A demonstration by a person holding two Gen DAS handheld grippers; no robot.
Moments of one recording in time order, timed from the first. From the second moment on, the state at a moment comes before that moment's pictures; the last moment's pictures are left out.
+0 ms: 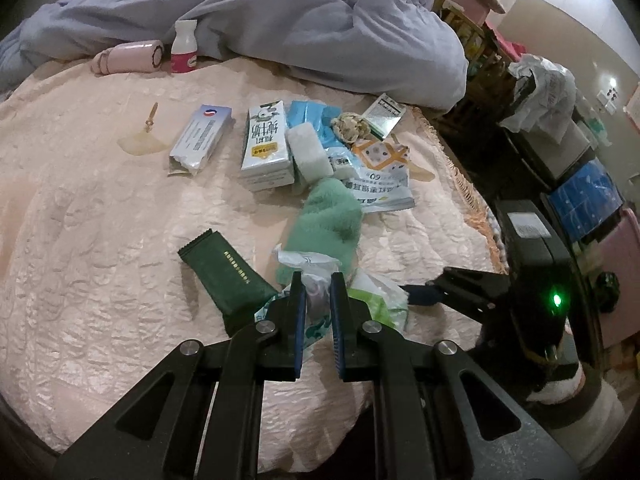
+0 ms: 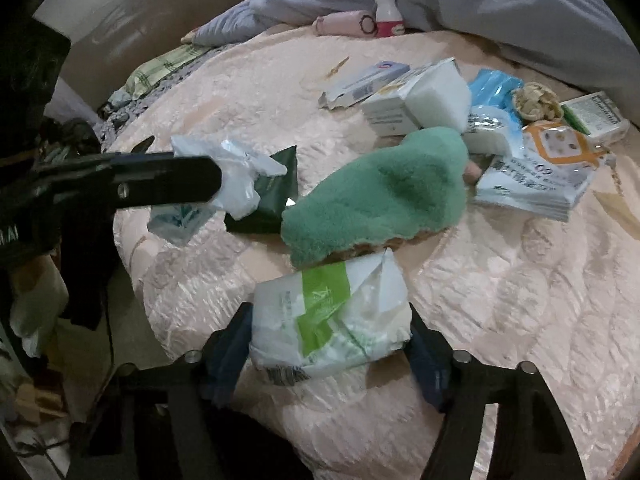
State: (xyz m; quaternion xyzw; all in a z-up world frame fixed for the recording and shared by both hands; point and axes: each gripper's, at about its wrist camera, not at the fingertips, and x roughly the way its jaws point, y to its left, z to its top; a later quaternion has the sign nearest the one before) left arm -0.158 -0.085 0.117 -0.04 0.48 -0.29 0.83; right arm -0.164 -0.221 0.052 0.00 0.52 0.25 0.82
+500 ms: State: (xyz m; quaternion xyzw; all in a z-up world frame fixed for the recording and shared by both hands) left arm -0.179 -0.174 0.145 0.00 0.46 -0.36 0.81; right arm -0.234 -0.322 0.095 0.07 0.46 0.15 0.87
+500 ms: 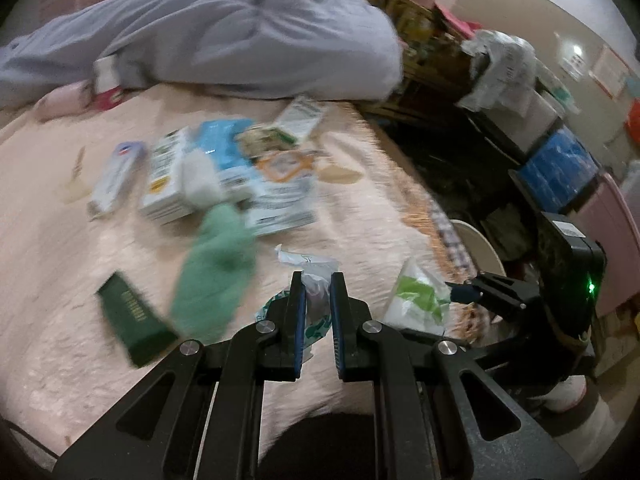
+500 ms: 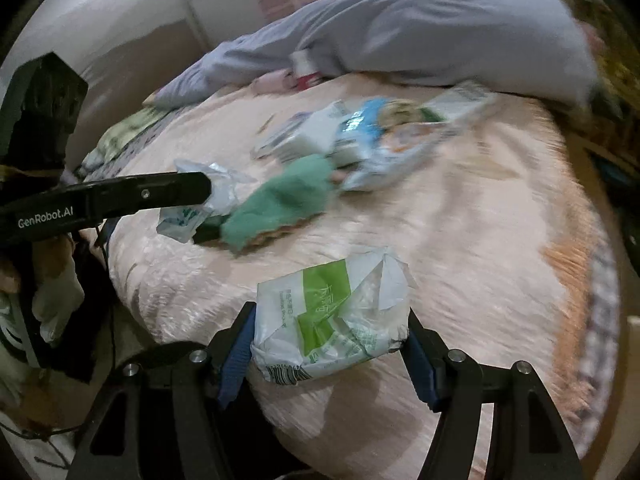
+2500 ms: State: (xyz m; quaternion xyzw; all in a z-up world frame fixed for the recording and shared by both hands) left arm -0.197 -0.356 0.148 0.10 0.43 -0.39 0.81; right arm -0.356 -0.542 0.101 0.19 0.39 -0.17 0.89
